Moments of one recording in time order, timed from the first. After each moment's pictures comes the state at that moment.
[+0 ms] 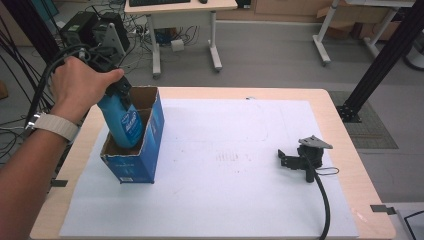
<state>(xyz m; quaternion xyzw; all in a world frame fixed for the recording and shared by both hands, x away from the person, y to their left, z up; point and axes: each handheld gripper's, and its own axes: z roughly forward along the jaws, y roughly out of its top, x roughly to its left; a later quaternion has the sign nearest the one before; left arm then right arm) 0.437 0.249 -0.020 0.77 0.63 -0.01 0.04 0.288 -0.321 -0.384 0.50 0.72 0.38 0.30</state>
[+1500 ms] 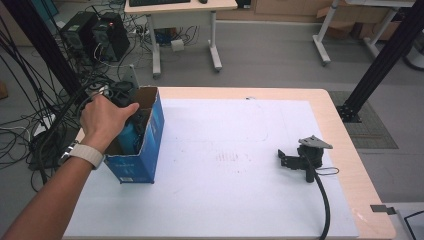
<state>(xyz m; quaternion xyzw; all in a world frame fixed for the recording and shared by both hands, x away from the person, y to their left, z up) 0.445 0.235 -0.107 0.78 0.63 -0.01 0.01 0.288 -0.321 -0.385 0.50 0.72 0.38 0.30</state>
